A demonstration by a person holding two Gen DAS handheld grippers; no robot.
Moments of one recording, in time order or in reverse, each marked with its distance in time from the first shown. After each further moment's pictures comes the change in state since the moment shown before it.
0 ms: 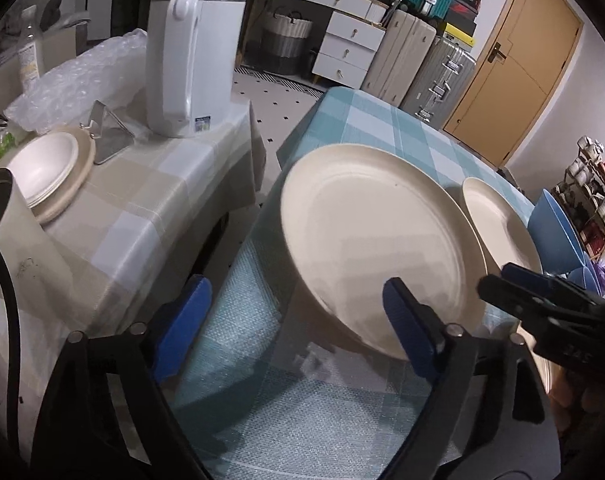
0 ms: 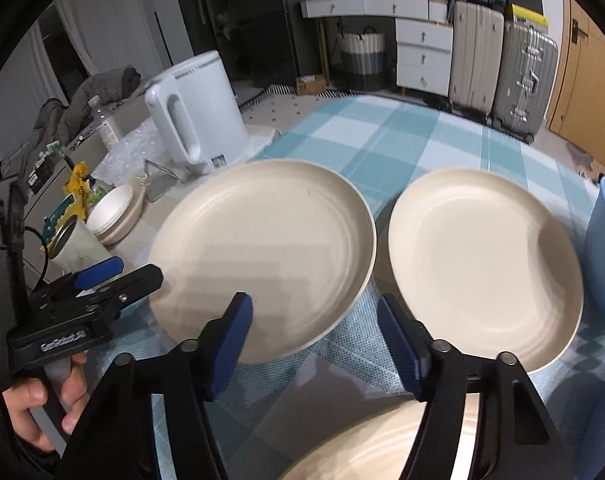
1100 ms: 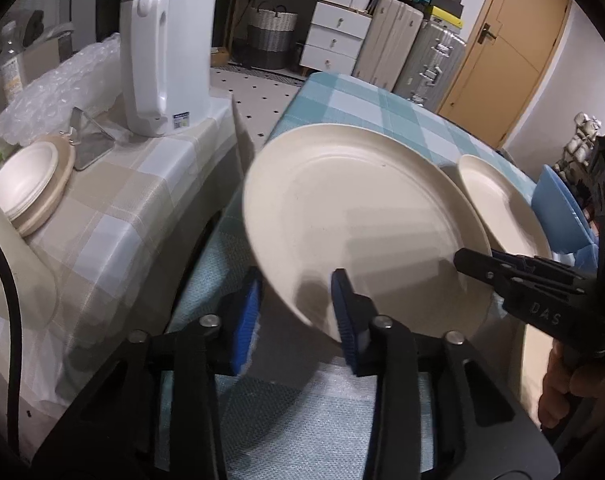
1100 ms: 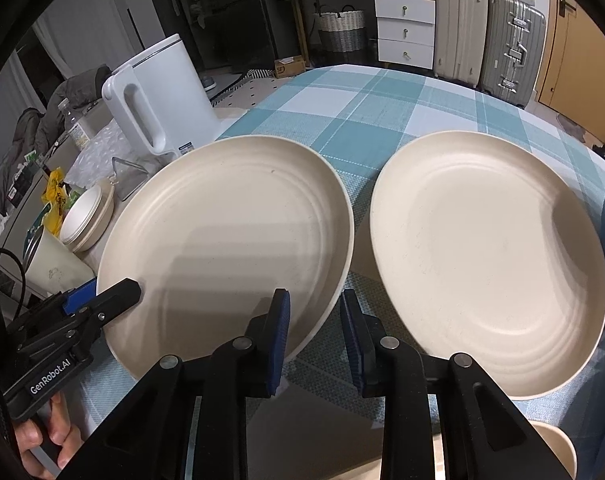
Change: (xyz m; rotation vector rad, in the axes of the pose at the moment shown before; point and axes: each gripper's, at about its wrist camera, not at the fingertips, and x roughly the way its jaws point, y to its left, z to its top) left arm 0.016 -0.021 -0.008 0.056 0.023 -0.014; right arm 0.038 -0.022 0.002 0.059 0.059 -0.030
